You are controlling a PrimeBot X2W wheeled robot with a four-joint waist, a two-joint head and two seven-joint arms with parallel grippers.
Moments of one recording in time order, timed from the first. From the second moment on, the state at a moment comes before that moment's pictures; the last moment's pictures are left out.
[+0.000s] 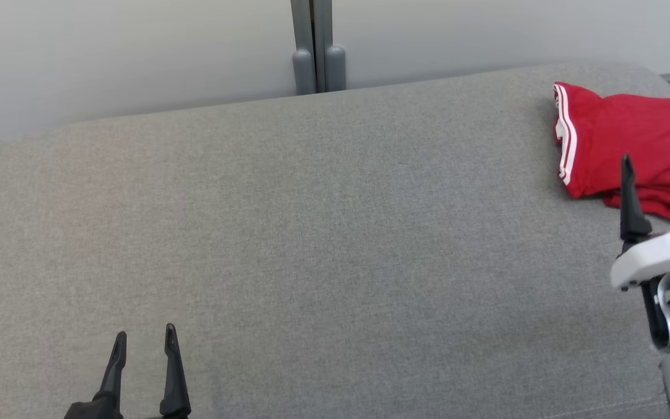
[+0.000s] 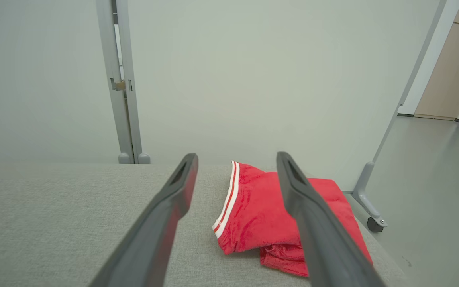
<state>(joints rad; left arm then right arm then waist) 0.18 0.05 -0.06 0.04 -0.24 0.03 -0.26 -0.38 -0.28 -0.11 0.45 0.12 0.13 -0.26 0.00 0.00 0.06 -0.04</state>
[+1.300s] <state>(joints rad) 0.18 0.05 -0.01 0.16 -0.48 -0.02 -0.20 0.05 -0.05 -0.04 0.28 0.30 0.13 -0.19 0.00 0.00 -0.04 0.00</state>
